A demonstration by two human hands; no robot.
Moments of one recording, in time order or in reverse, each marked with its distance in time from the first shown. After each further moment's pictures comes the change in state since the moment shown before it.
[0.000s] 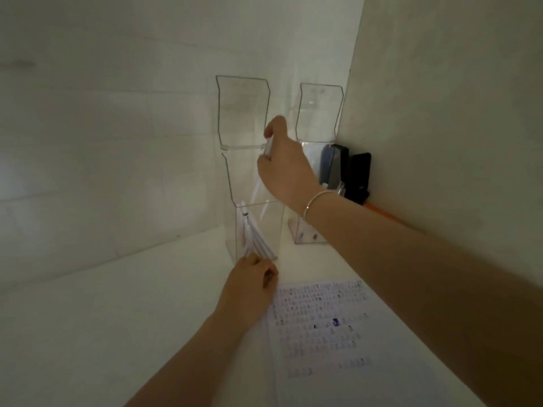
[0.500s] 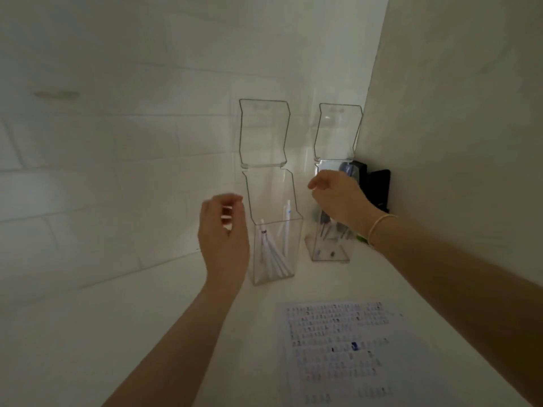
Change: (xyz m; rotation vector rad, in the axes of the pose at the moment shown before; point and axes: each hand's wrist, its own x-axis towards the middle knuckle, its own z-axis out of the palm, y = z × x) left_hand 0.047 0.029 -0.097 -0.559 0.813 -0.152; right_hand 0.006 0.058 -0.024 0.012 -0.135 0.355
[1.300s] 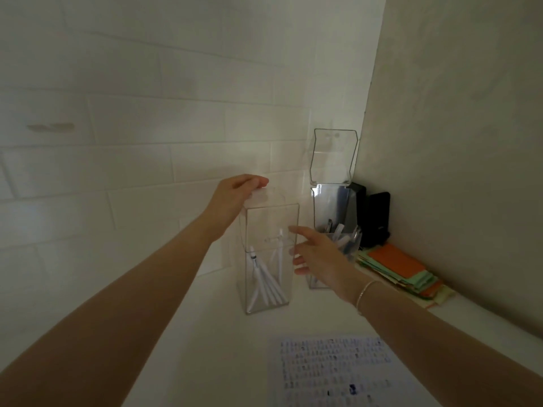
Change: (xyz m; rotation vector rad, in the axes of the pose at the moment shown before) left_hand 0.110 -0.006 0.046 -0.078 -0.637 -0.192; right_hand -0.021 0.023 0.040 0.618 -0.284 0.285
